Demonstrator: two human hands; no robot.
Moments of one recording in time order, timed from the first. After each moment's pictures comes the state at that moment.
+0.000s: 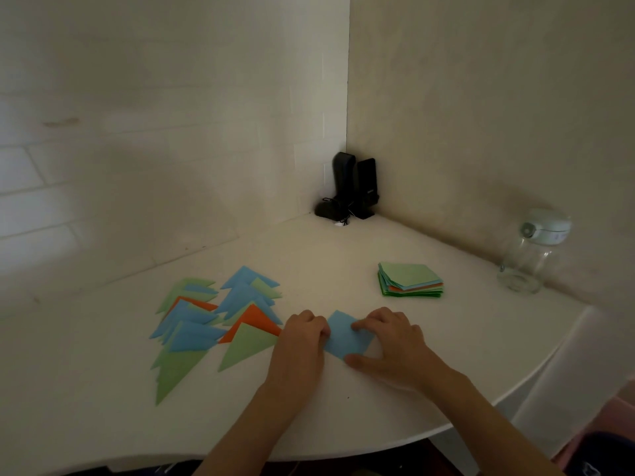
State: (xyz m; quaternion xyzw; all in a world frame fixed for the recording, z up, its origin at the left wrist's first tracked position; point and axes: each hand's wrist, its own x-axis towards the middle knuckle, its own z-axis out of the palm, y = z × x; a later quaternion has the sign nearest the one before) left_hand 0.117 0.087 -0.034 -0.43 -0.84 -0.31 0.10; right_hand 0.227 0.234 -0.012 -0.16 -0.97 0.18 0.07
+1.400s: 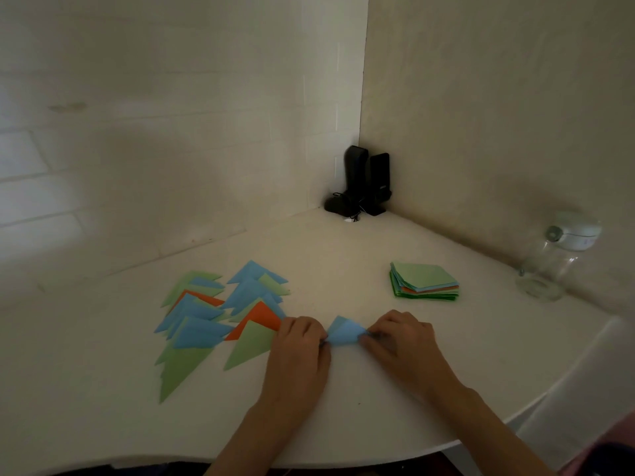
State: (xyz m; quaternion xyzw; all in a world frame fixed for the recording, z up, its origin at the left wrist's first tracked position) left_hand 0.116 0.069 -0.050 -0.42 -0.83 -0.30 0.21; right_hand 0.213 0.242 -0.035 -0.15 -0.95 0.16 0.20
